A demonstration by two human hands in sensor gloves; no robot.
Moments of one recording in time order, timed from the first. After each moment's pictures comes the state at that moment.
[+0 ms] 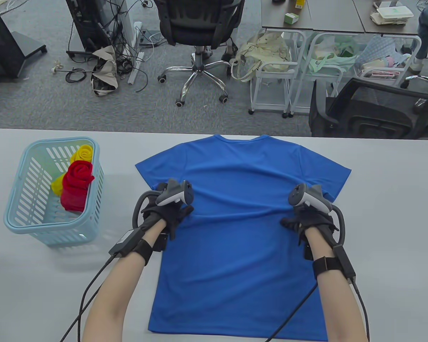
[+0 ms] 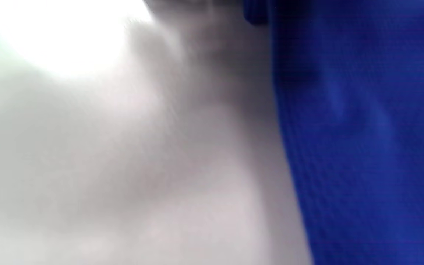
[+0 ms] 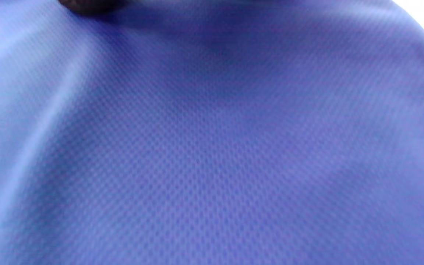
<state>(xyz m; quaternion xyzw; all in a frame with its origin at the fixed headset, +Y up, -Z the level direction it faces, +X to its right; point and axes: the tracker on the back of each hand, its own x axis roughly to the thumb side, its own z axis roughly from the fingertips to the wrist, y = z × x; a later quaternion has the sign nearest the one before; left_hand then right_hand) -0.157 -0.768 -0.451 -0.29 -0.01 -0.09 0.95 0.229 -0.771 -0.414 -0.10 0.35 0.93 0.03</state>
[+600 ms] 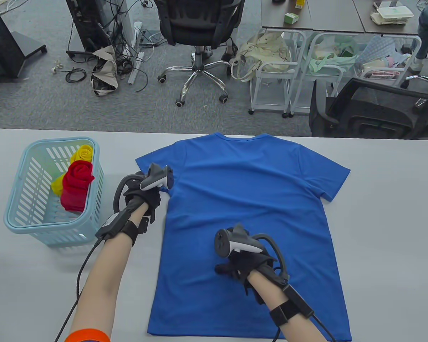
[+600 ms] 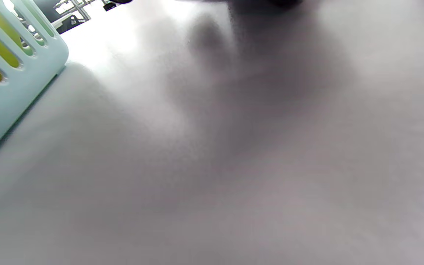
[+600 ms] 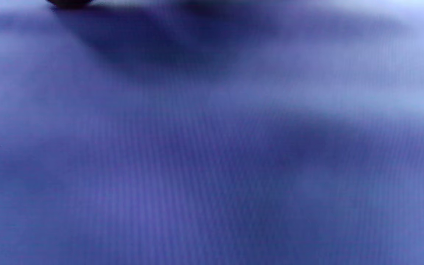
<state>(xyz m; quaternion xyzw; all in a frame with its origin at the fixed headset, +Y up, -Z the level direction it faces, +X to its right) -0.209 -0.770 -0.503 -0.27 0.05 -0.18 0.94 0.044 -0.779 -0.309 0.15 0.34 0.93 -0.08</state>
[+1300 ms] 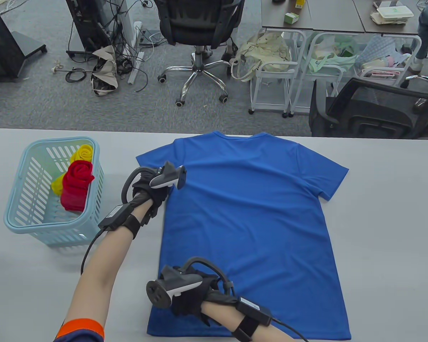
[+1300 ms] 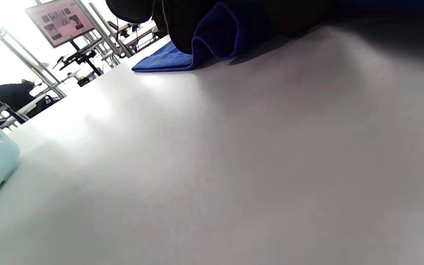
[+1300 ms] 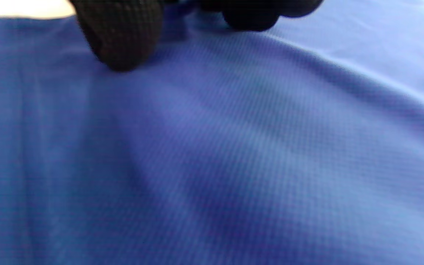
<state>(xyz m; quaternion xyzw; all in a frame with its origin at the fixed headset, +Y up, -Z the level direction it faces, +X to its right) -0.170 -0.765 -0.508 -0.16 -0.06 -0.26 0.95 -0.098 -0.758 -0.233 0.43 0.24 0.87 -0.11</state>
